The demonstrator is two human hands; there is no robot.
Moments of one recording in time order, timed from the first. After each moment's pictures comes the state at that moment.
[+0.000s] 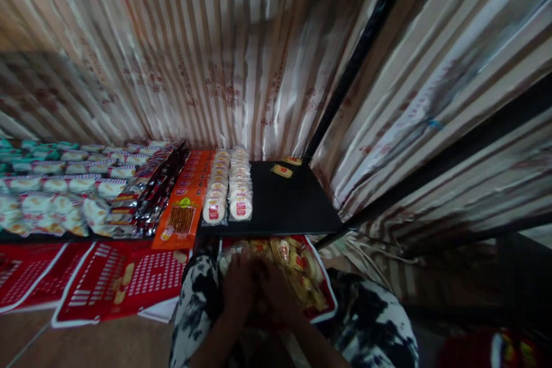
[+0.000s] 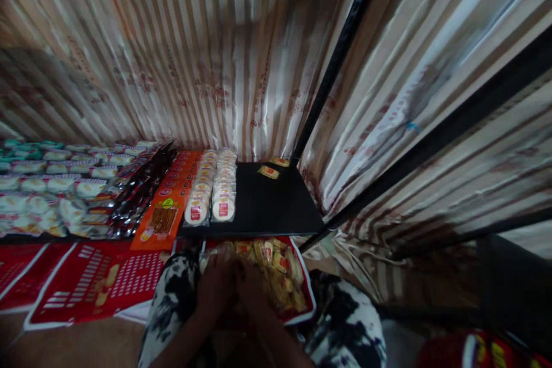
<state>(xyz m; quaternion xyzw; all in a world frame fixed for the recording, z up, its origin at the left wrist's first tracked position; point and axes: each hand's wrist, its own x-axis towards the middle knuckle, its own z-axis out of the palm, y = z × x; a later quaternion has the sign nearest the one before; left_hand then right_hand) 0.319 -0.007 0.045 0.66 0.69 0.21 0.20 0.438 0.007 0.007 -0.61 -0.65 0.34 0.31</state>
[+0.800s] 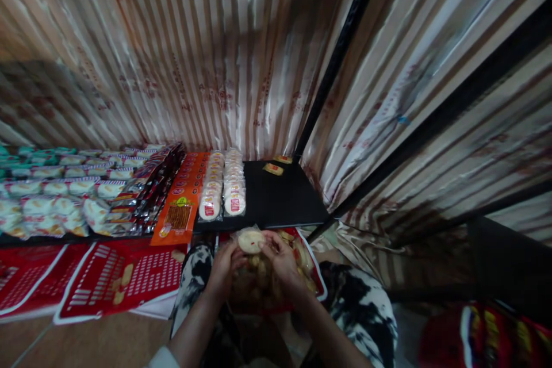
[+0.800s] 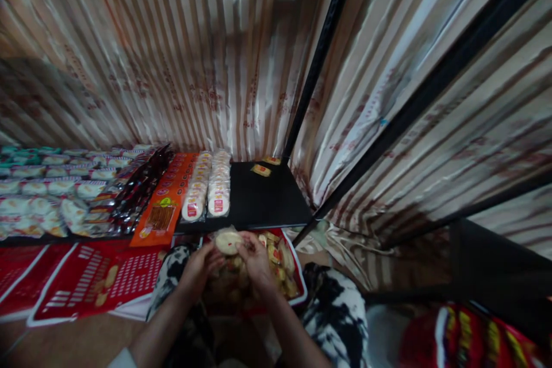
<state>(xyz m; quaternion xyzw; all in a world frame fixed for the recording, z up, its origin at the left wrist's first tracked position) 0.303 0.001 0.105 0.16 0.52 0.50 0.67 0.450 0.019 0.085 -0.52 -0.45 0.53 0.50</state>
